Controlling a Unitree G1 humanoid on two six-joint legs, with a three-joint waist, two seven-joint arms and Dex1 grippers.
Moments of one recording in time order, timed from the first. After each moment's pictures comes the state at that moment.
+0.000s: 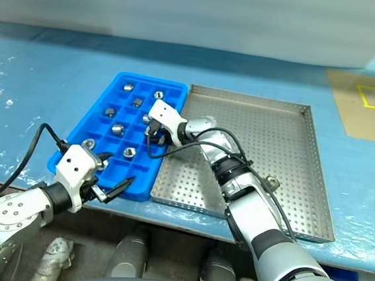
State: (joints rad) left arm 0.24 0.60 0.11 -0.88 -0.38 0.75 -0.40; right arm -0.97 -0.09 0.39 0.65 -0.05 0.30 0.92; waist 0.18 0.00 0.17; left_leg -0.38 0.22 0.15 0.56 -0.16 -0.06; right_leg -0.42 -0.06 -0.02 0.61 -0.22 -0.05
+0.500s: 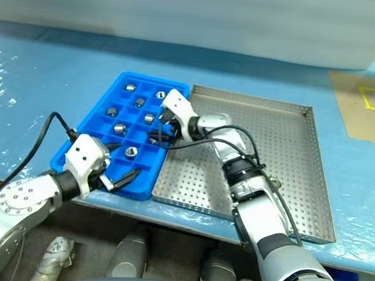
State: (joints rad) left arm 0.07 0.60 0.06 -0.79 -0.37 0.74 -0.43; right arm -0.91 -0.15 0.25 0.51 0.04 0.36 0.94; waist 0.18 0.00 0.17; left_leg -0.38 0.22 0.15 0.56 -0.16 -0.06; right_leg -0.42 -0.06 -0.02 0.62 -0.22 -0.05
